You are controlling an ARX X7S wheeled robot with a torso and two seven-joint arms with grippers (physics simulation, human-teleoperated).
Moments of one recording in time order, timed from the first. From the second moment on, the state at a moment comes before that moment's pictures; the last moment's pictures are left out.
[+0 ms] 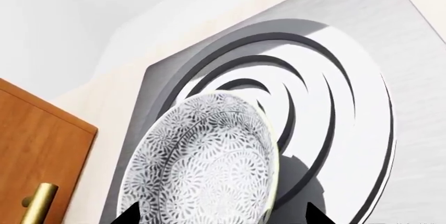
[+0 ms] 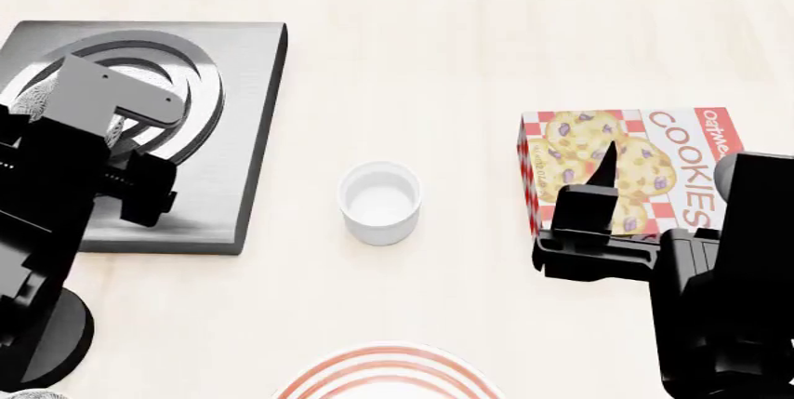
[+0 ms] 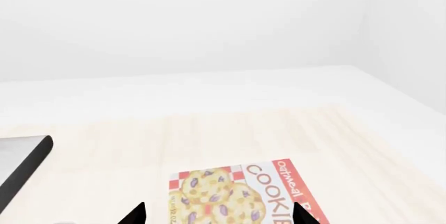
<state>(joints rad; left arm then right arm) -1.17 -0.24 0.59 -0.71 -0.23 -0.81 -0.26 0.56 0.39 0.15 -0.64 0.72 1.13 0.46</state>
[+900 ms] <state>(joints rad) -1.17 -0.24 0.59 -0.67 -0.25 -0.78 -0.26 0.56 0.40 0.14 -0.64 0.74 1.12 0.48</state>
